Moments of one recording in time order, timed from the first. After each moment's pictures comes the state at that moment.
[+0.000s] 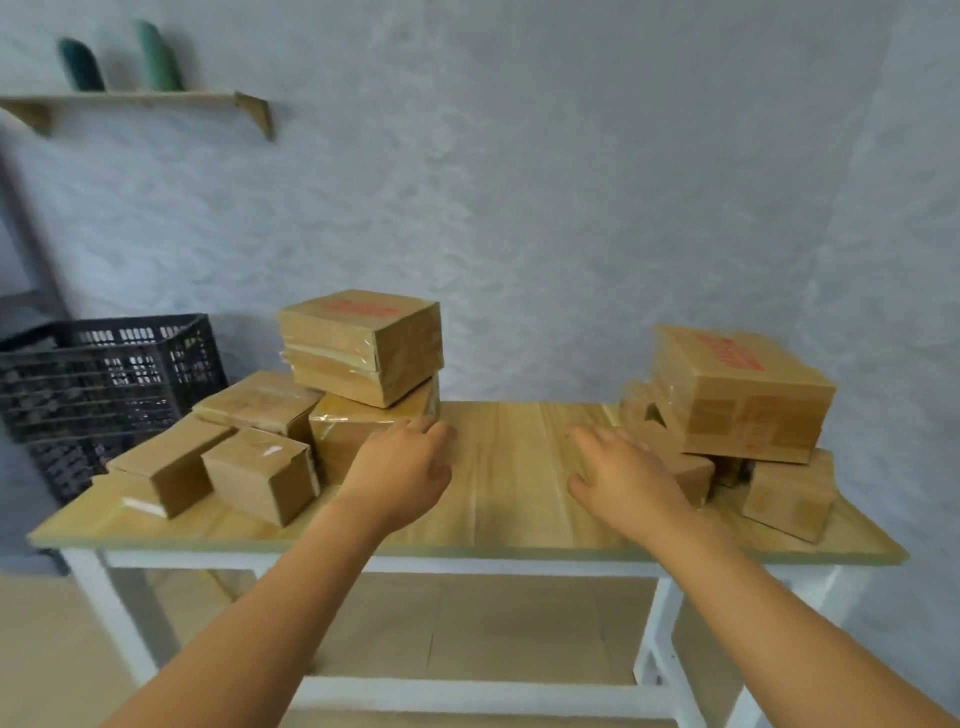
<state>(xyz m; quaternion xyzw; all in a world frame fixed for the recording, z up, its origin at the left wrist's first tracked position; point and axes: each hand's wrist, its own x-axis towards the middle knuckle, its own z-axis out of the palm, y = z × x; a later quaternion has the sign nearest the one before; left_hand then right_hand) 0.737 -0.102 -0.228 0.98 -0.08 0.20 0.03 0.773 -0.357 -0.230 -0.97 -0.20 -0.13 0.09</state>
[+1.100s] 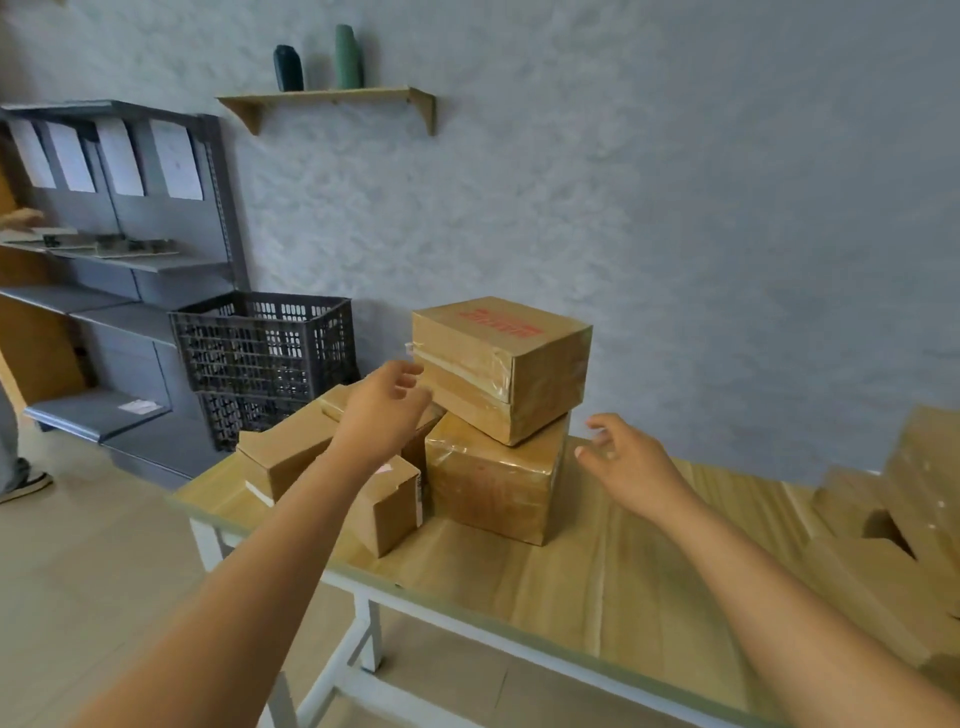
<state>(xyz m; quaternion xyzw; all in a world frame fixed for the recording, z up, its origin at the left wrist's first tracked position) 0.796 0.058 -0.203 0.85 0.18 0.30 0.39 0.910 -0.196 -0.231 -0.91 -0.25 -0.01 0.34</state>
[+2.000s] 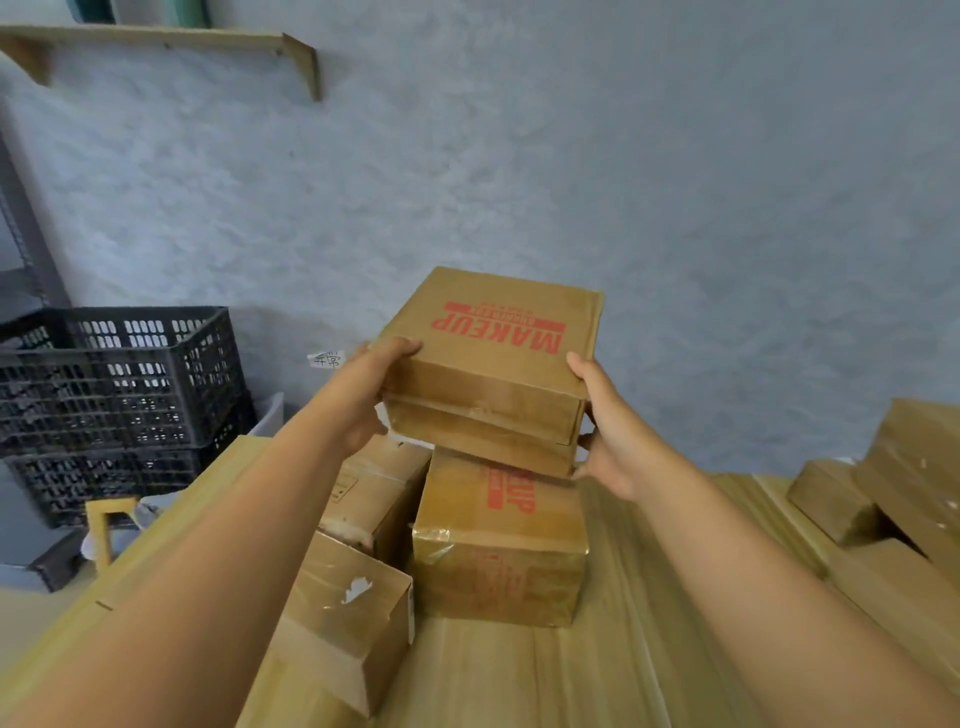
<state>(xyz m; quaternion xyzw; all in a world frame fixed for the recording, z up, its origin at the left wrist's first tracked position) 0.955 0.163 -0.177 0.65 0.15 0.09 0.74 0.969 -0.087 -0.176 -0.68 -0.02 0.15 0.71</state>
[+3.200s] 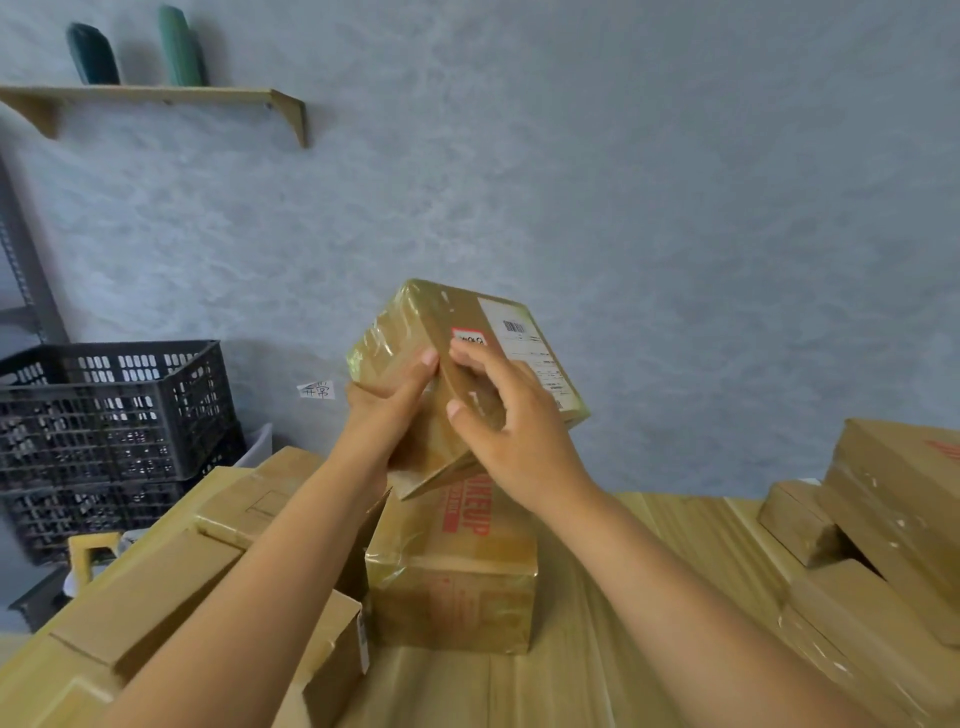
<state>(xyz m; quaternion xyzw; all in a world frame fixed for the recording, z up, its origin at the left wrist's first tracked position) 0.919 0.072 -0.154 0.65 0.14 0.16 0.73 0.931 -0.080 -0.159 -0.78 -0.36 -0.21 0.47</state>
